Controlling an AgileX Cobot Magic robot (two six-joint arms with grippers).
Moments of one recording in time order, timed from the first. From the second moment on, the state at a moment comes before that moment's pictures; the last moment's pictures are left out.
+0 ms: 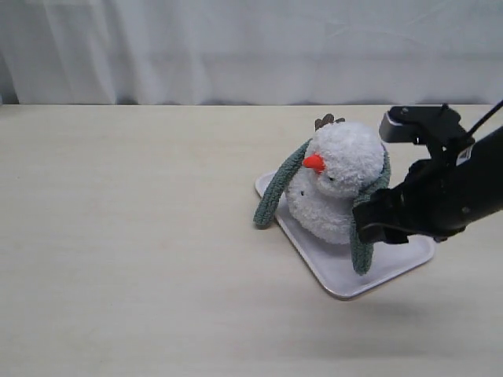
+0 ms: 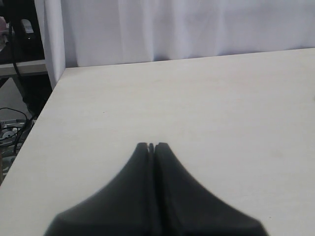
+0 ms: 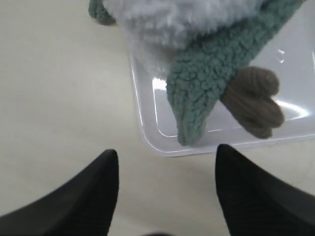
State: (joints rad) left arm -0.07 0.00 0.00 0.04 0.34 0.03; right arm 0.27 1.40 -0.84 0.27 0.69 -0.14
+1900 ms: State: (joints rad) left arm -0.07 0.00 0.00 0.04 0.34 0.03; right arm 0.54 1.58 -0.53 0.44 0.00 -0.21
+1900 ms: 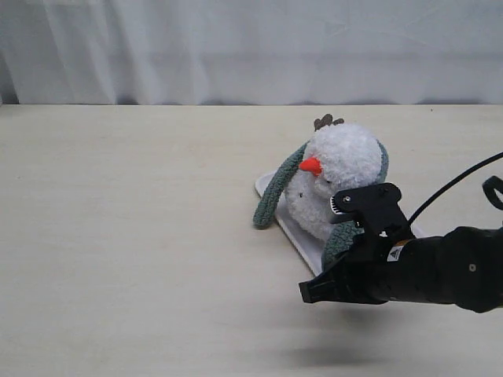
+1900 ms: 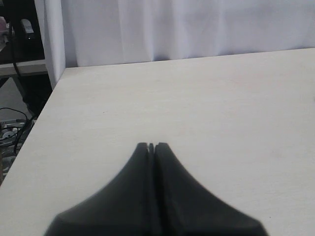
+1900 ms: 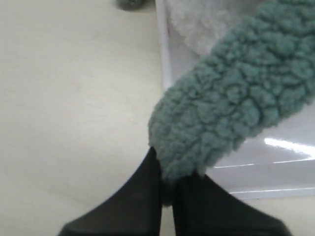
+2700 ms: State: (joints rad) left arm -0.07 0.00 0.00 0.04 0.34 0.03; right arm 0.54 1.71 -0.53 0.44 -0.13 -0.19
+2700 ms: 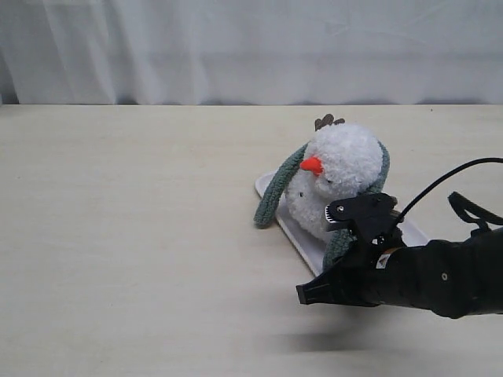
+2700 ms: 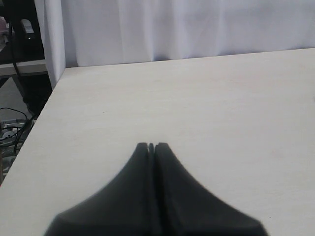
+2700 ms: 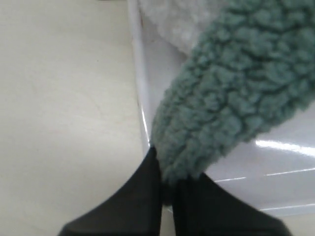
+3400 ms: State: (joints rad) left arm -0.07 0.00 0.00 0.04 0.34 0.03; right arm 0.54 1.73 -0.54 0.44 -0.12 -0.21
